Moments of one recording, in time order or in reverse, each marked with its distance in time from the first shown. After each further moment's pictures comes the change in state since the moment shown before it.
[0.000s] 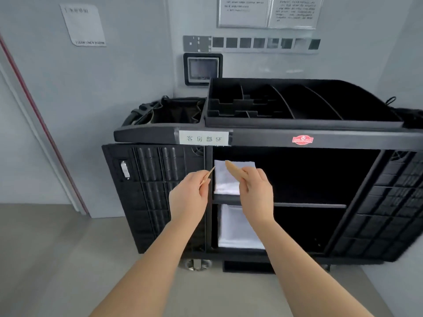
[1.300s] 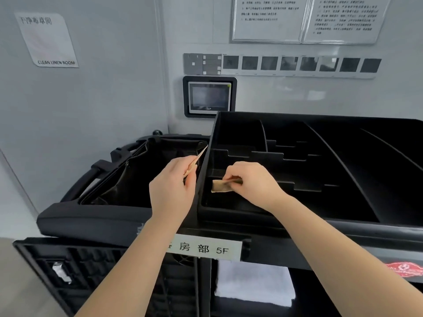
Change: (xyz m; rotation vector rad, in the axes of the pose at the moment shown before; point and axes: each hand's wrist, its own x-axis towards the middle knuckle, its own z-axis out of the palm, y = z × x) left_hand 0.351 -0.092 0.169 0.022 0.267 0.157; right_hand 0.409 0.096 0.151 -0.229 -0.548 -0.448
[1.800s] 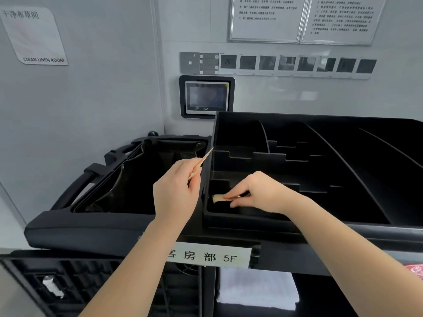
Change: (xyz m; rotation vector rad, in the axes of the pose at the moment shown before) left_hand 0.006 -0.016 0.011 -0.080 0.001 0.073; right_hand 0.003 0.012 0.003 0.148 -0.342 0.011
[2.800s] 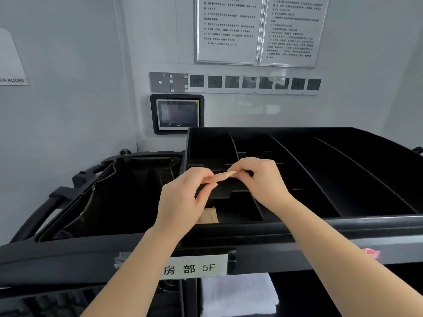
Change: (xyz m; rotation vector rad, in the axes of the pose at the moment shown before) left_hand 0.016 0.057 -0.002 -0.249 -0.183 0.226; right_hand -0.046 -0.021 -0.036 -0.035 0.745 0.026
